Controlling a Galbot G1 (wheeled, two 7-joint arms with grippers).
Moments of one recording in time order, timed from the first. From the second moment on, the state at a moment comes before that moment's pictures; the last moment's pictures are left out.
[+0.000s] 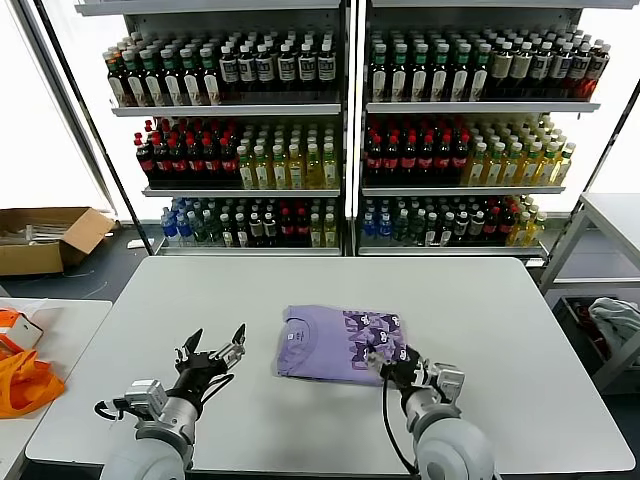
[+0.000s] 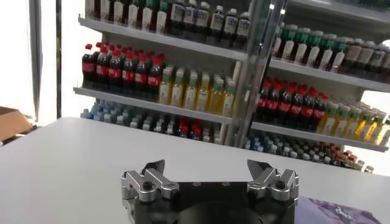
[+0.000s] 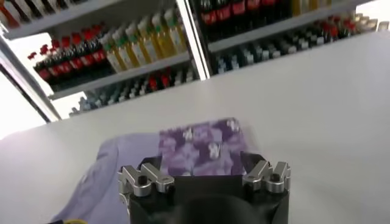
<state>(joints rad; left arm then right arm) 1.41 -1.24 -0.46 -2.18 -0.56 0.43 -0.26 -1.23 1.25 0.21 2.13 0.74 -0.58 0.57</state>
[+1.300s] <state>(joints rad) 1.41 -1.30 -0.48 -2.16 -0.36 0.30 -0.23 -1.33 1.19 0.45 2.18 0.33 -0.52 0.37</state>
